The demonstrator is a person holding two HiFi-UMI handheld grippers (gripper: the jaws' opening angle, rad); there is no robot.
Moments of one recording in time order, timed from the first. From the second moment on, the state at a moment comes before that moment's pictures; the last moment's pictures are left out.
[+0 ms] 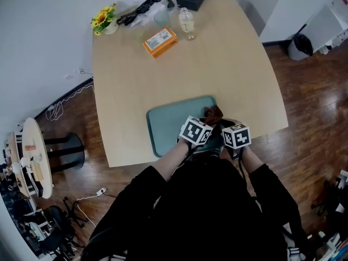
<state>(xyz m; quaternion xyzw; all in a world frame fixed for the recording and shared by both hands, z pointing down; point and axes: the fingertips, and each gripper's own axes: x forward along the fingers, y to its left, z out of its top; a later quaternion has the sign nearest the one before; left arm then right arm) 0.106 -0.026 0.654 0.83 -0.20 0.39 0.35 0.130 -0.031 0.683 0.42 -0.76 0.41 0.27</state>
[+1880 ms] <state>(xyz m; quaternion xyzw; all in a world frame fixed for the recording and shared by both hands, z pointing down) 0.054 0.059 0.680 0.88 -0.01 0.47 0.01 0.130 -0.031 0.682 0.43 -0.76 0.40 0.27</state>
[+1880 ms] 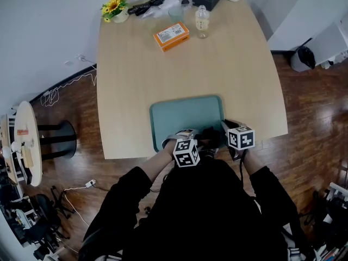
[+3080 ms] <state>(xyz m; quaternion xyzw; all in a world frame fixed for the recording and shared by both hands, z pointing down) -0.019 0.073 0.678 0.85 -0.20 0.42 0.25 0.136 -0.034 0.686 0.43 -0.76 0.41 0.27</state>
